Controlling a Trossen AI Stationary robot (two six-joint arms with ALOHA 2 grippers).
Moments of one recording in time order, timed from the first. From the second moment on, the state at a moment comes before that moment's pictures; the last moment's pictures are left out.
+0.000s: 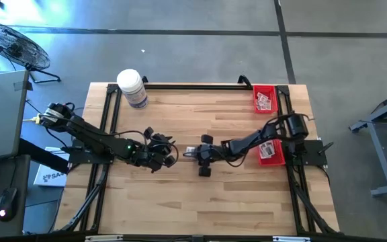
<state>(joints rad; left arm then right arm) -0.35 1.38 0.74 -0.18 -0.91 -0.61 0.10 1.99 0.97 0.26 0.19 0.09</state>
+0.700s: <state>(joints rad) -0.35 1.38 0.74 -0.18 -0.90 -0.61 0.04 2.11 0.97 0.34 0.20 0.14</state>
